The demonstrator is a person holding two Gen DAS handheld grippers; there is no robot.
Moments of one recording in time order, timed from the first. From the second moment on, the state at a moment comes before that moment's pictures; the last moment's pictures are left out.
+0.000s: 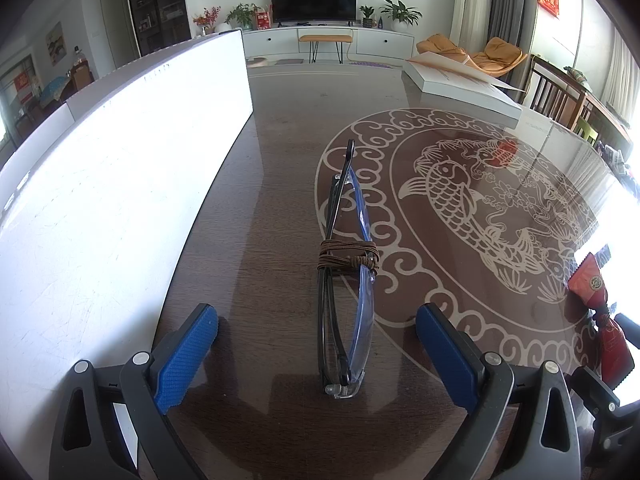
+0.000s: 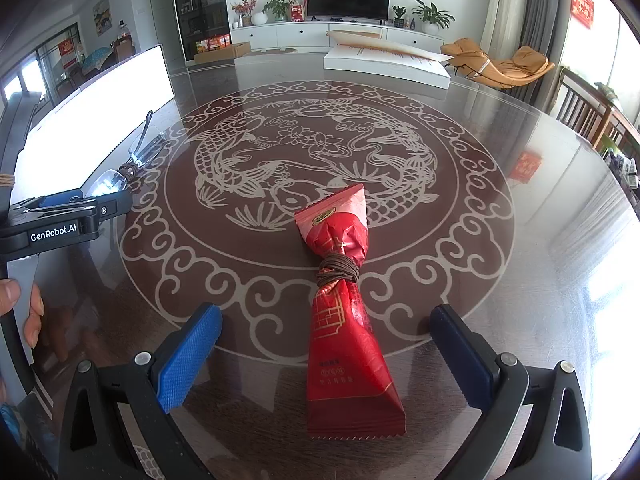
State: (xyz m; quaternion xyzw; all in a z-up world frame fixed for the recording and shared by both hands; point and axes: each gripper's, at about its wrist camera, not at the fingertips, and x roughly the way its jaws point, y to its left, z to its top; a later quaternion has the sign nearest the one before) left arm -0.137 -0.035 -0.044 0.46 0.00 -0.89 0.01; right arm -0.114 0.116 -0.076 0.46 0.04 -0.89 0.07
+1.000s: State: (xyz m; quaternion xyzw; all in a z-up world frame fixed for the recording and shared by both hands) left arm -0.137 -0.035 -0.044 0.46 0.00 -0.89 0.00; right arm -0.114 0.117 -0.076 0.46 0.04 -0.88 0.07
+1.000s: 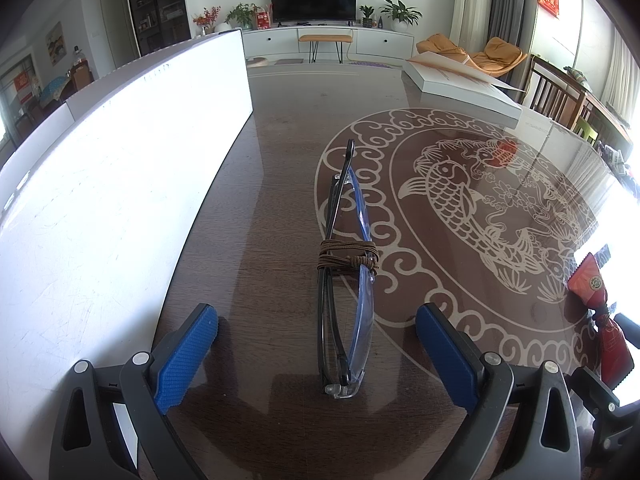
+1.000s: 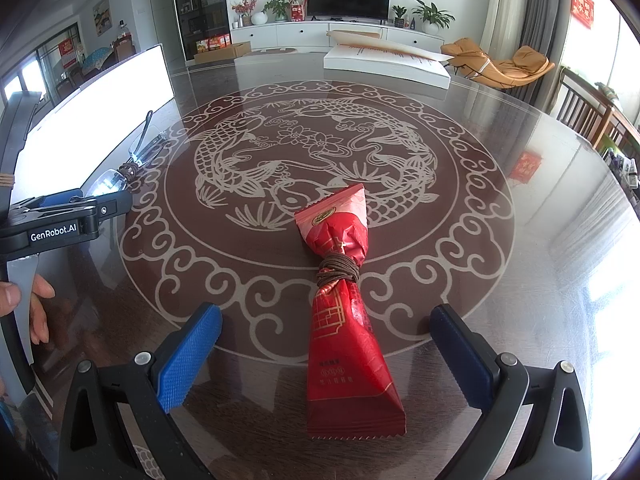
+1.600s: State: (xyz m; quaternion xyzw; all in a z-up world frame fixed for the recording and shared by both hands) left arm -0.078 -0.030 0.010 0.41 0.03 -0.90 -0.11; right arm -0.101 0.121 -0.012 0.51 0.02 -0.85 0.14
